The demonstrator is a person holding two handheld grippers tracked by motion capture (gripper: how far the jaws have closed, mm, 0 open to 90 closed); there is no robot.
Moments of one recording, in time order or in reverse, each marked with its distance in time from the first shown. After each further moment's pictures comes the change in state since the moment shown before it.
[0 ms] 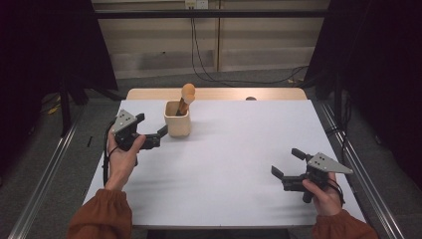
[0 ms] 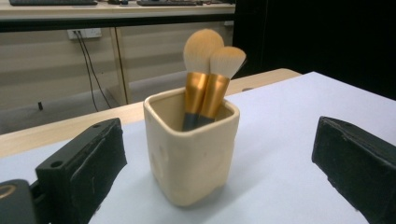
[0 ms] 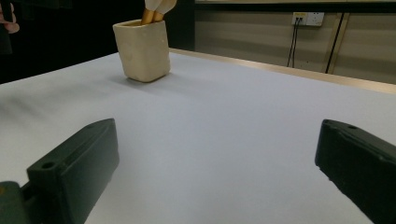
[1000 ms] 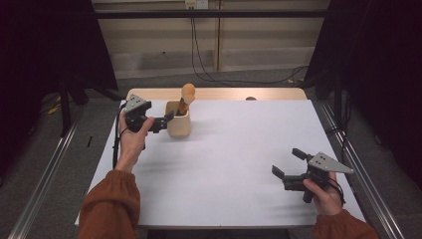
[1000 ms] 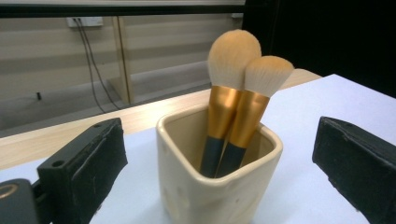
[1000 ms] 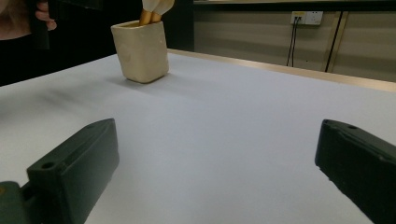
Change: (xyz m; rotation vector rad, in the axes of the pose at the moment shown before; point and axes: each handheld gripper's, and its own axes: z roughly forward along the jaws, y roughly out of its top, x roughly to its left) left arm 0.024 0.018 0.053 0.029 0.018 -0.034; right arm -0.003 -0.001 -0.001 -0.002 -0.001 0.009
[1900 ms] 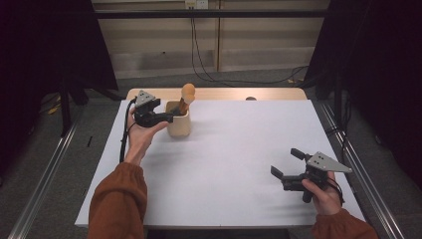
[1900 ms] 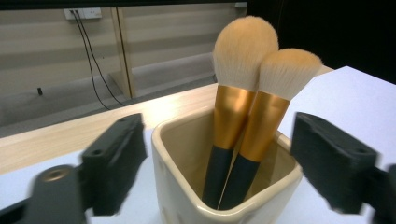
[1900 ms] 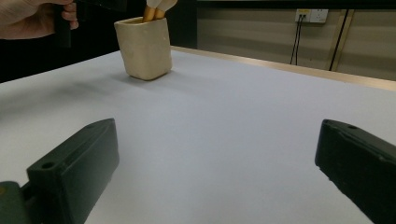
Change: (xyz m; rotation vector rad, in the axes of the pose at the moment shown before) left arm 0.000 0.001 0.035 0.030 0.009 0.017; right arm 0.001 0.000 0.002 0.011 0.013 -0.004
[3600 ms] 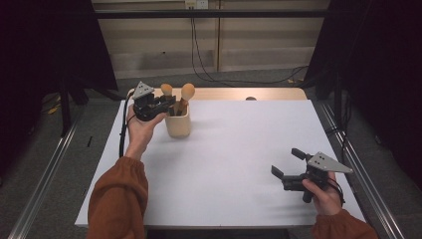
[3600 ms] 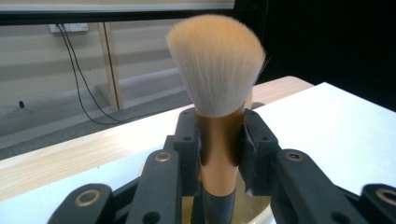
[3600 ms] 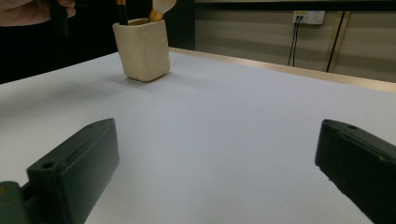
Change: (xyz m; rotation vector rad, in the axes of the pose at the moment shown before) left arm -0.001 0.021 -0.003 -0.027 -0.060 -0.008; right arm 0.001 0.001 -0.001 -0.005 -0.009 -0.004
